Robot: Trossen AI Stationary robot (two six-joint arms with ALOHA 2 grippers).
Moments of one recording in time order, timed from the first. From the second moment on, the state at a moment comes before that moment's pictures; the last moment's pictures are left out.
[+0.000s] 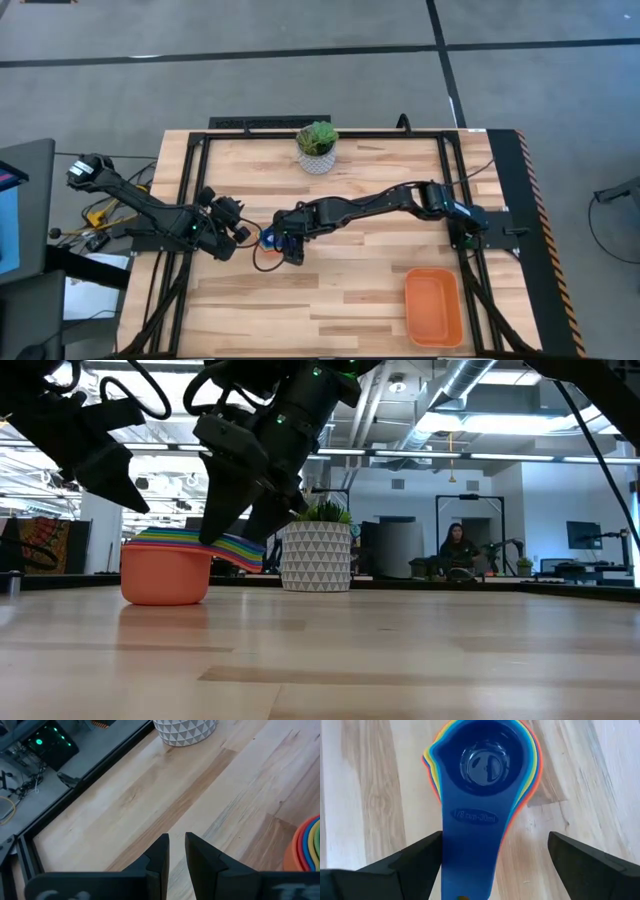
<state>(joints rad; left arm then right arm) -0.45 1.00 0.52 -0.72 -1.01 -0.88 0.08 2.31 1.96 -0.66 0.05 0.28</state>
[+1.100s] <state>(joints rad) -0.45 1.00 0.52 -0.72 -1.02 -0.86 0.08 2.31 1.96 -0.66 0.02 0.30</state>
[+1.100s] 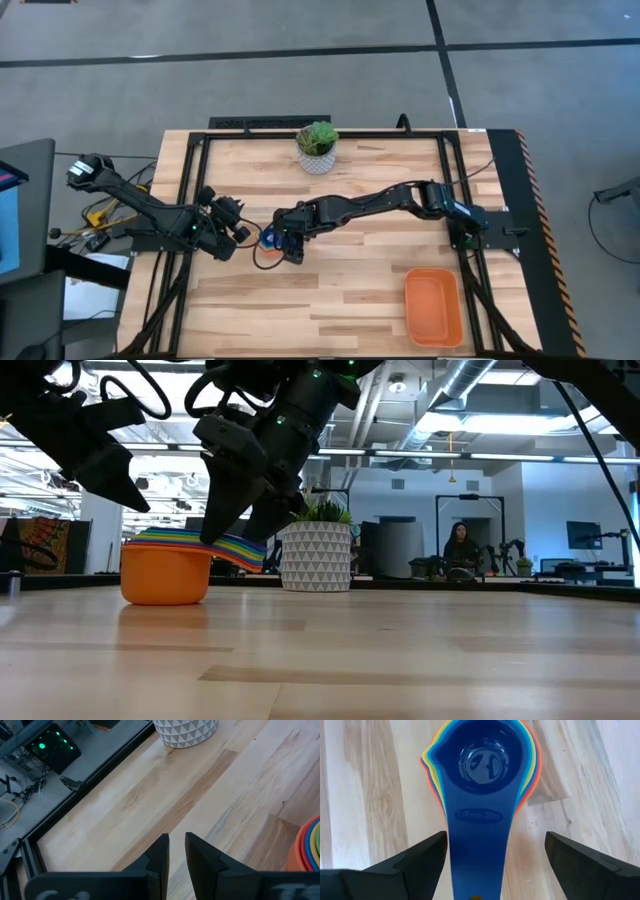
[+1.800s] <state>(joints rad) -0.45 1.00 0.52 -0.72 -1.02 -0.86 0.08 2.31 1.96 -0.65 0.03 0.28</state>
